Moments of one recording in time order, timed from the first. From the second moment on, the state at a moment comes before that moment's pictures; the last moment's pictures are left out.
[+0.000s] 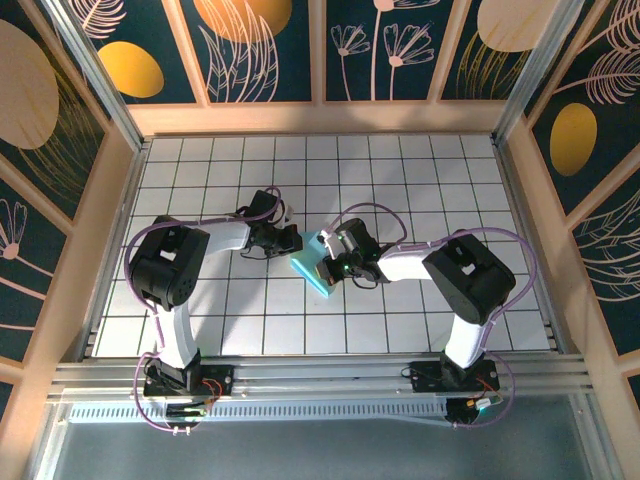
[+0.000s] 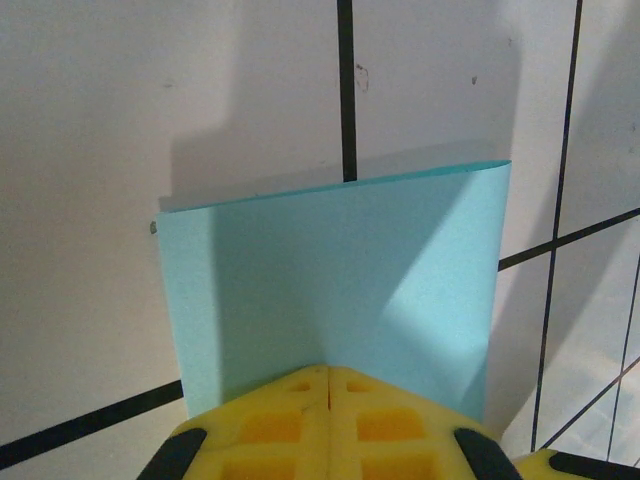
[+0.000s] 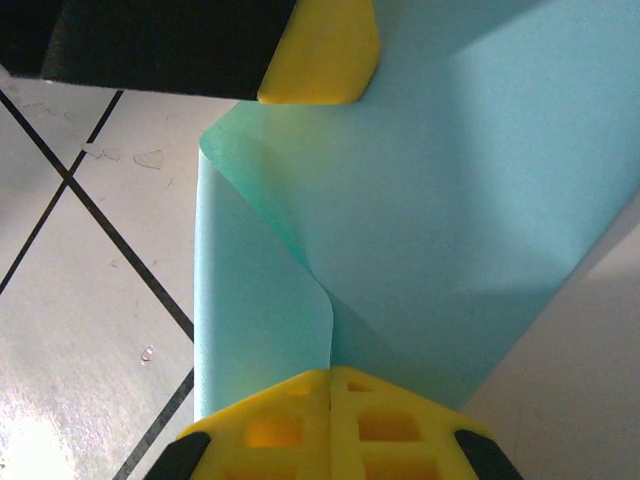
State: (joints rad) left arm -0.45 1.91 1.03 -0.17 0.46 -0.61; right arm 0.74 1.79 0.80 0.13 -0.35 0.24
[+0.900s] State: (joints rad) left arm -0.45 1.91 1.03 -0.17 0.46 -0.61; right arm 0.74 1.77 0.80 0.12 -0.36 0.26
